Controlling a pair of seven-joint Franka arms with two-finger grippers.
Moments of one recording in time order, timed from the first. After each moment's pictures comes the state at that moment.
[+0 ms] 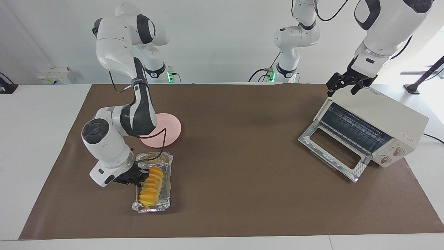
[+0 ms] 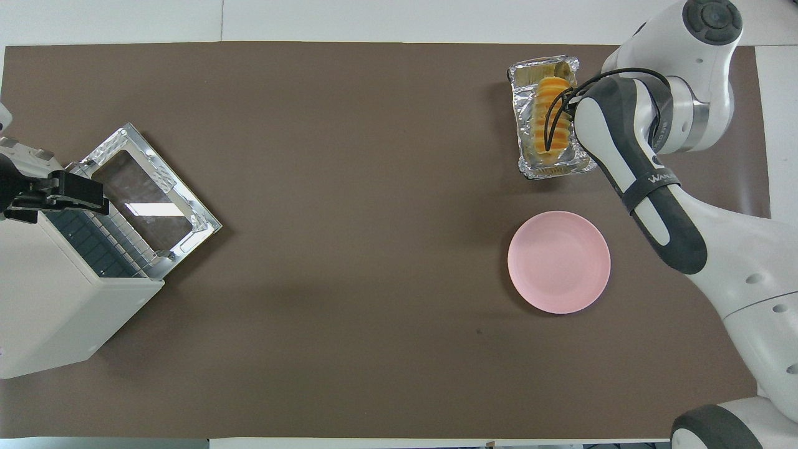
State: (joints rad) left arm 0.04 -0.05 -0.10 -1.66 -0.02 1.55 -0.10; right arm 0.03 0.69 0.03 -1.32 0.01 2.09 -0.07
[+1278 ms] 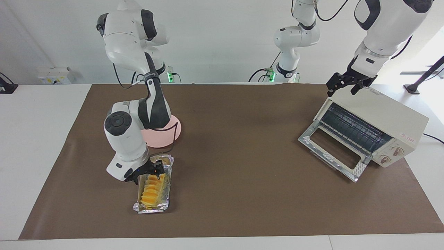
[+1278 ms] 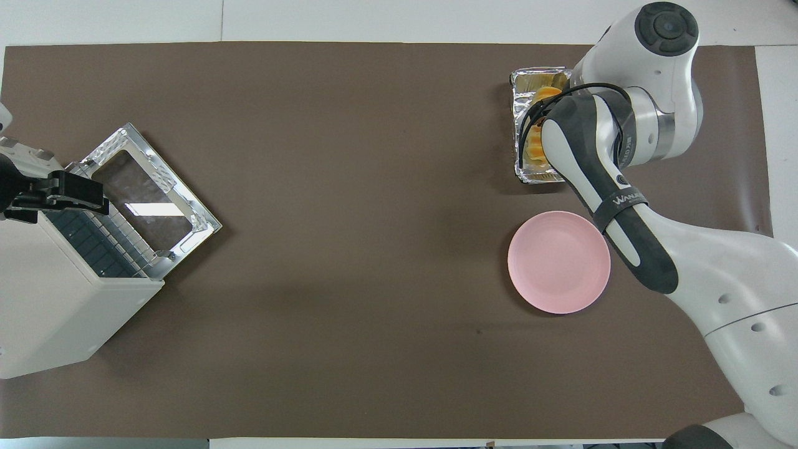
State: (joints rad) left arm 0.04 -0.05 -0.10 -1.66 -0.02 1.55 -0.10; right arm 0.11 0.65 0.03 -1.34 -0.07 2.09 -0.04
